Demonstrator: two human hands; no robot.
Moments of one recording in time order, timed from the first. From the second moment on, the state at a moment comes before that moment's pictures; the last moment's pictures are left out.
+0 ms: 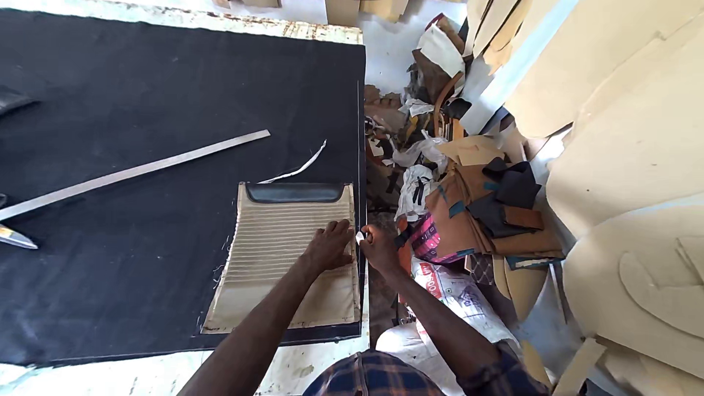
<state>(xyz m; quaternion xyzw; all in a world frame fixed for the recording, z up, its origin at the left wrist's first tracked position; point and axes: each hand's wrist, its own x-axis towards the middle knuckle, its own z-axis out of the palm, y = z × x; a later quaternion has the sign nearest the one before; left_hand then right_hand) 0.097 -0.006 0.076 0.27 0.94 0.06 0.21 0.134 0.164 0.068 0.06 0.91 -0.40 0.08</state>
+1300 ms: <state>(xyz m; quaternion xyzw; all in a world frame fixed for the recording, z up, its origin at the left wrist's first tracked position) 0.173 -0.017 0.043 0.29 0.94 0.15 0.02 0.254 0.187 0.062 0.07 0.87 -0.45 0.18</state>
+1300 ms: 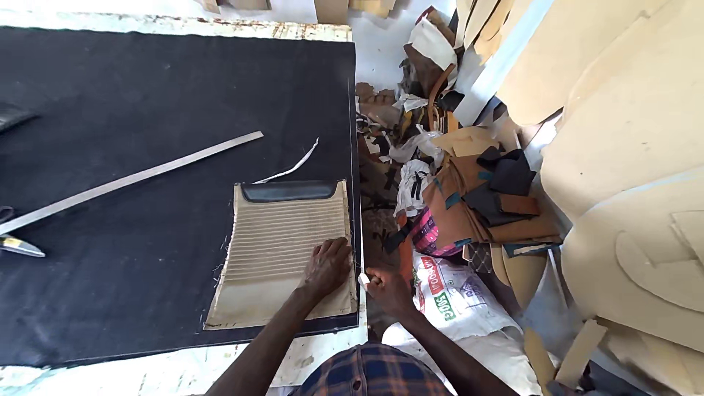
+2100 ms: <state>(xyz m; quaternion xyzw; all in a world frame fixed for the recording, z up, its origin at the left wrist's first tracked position) 0.177 -0.011 0.077 0.29 0.93 0.06 0.20 0.167 0.175 0.072 -0.03 0.92 -0.36 0.17</state>
